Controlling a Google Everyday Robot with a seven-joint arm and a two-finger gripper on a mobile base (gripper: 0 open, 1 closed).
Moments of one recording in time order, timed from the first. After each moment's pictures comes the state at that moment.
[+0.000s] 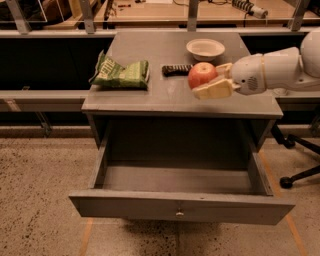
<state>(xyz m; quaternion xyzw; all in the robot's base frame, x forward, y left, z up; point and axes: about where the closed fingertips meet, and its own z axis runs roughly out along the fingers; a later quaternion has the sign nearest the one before) 0.624 -0.123 0.910 -0.47 0.70 0.30 0.45</state>
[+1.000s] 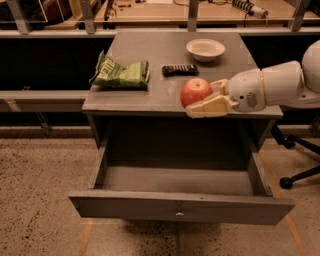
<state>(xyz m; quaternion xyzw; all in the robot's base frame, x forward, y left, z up) 0.558 -0.096 0.903 -0.47 0.71 0.34 0.41</state>
